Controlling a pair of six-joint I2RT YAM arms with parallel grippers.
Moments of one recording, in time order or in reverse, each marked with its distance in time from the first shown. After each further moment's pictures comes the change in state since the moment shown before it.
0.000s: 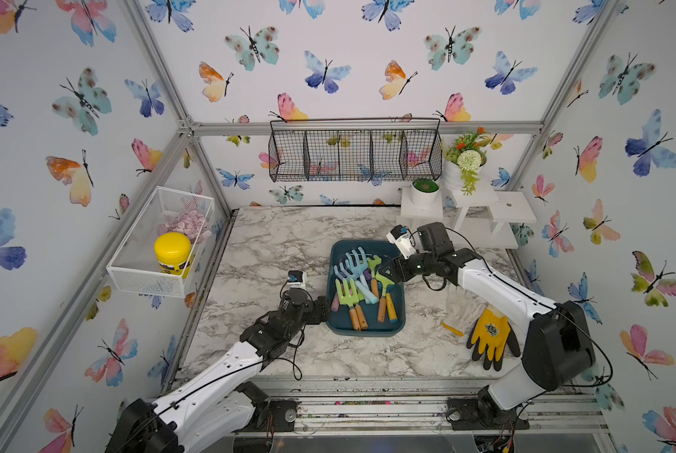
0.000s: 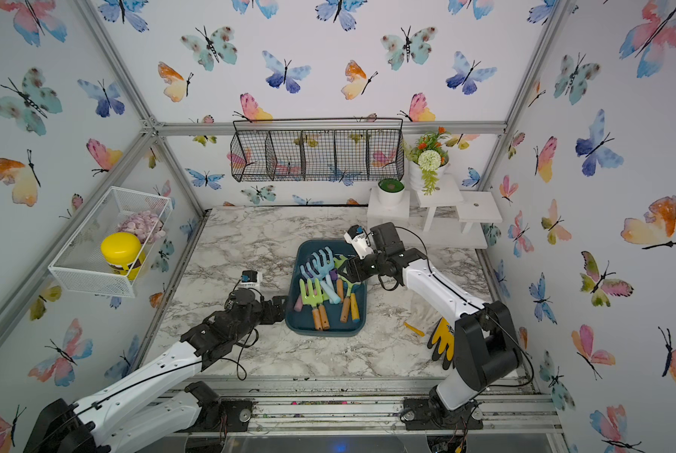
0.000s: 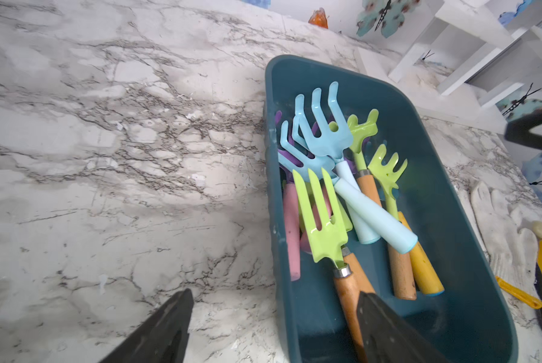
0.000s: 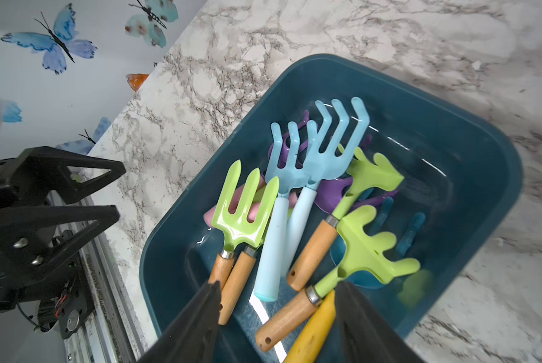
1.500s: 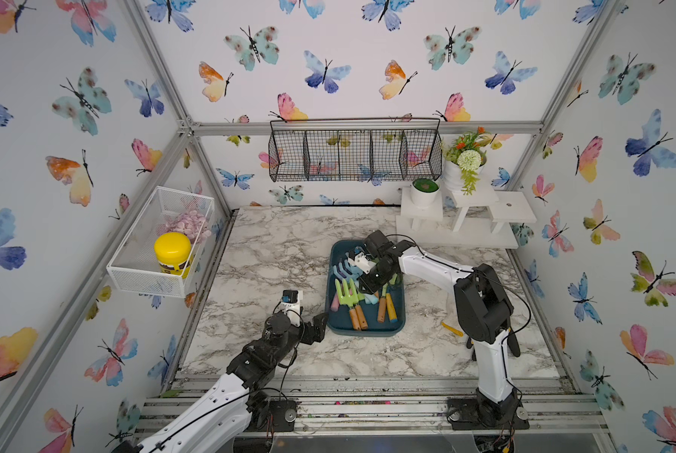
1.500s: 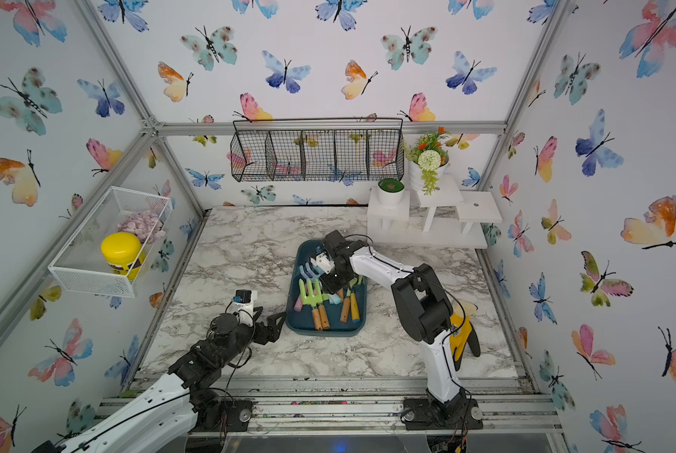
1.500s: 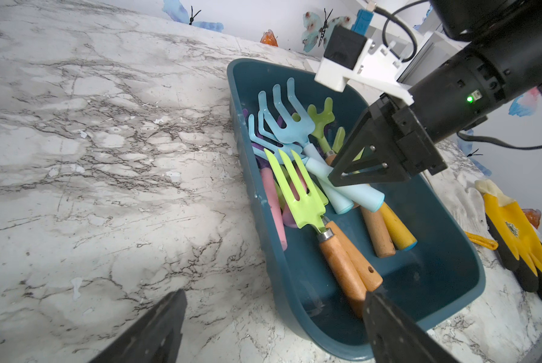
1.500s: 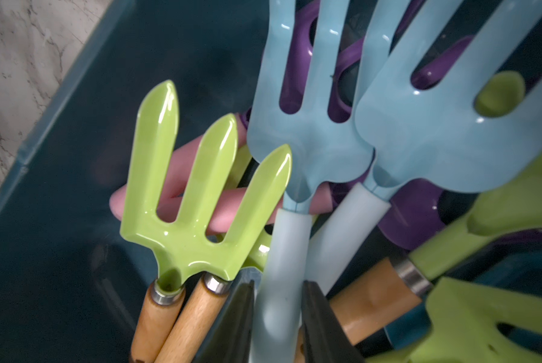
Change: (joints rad) left arm 0.011 -0.244 -0.250 0.172 0.130 0.113; right arm 0.189 0.455 0.366 -0.295 0.200 -0.096
